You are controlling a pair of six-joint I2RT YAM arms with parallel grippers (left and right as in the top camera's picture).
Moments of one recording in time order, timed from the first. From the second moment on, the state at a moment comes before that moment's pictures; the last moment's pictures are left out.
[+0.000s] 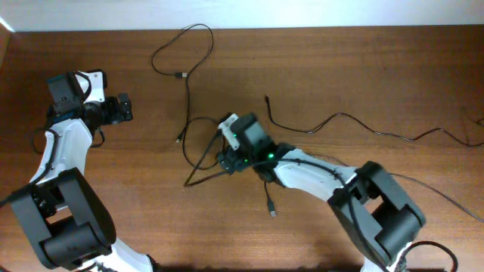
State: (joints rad) left arm 0.39 1.81 1.23 -0.35 0.21 0.19; right arm 0.74 1.94 1.08 0.01 -0.01 -0.04
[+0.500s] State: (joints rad) left arm 0.39 1.81 1.23 -0.36 0.21 0.19; right arm 0.78 2.07 1.09 0.24 0.07 -0.05
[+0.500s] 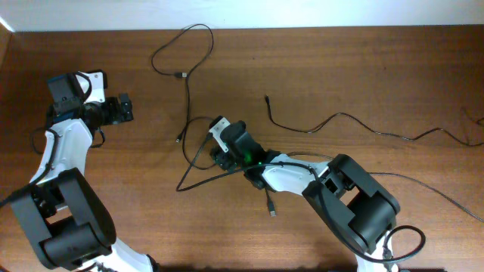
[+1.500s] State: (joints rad) left arm 0.39 1.81 1.23 -0.36 0.21 0.19; right arm 0.72 1.89 1.09 0.15 0.24 -0.05
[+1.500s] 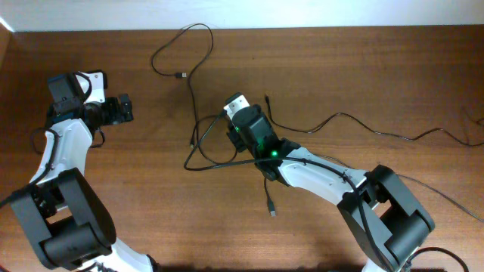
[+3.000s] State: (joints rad) left arm 0.39 1.81 1.23 -0.36 0.21 0.18; right arm 0.99 2.02 1.14 -0.06 -0.09 0.21
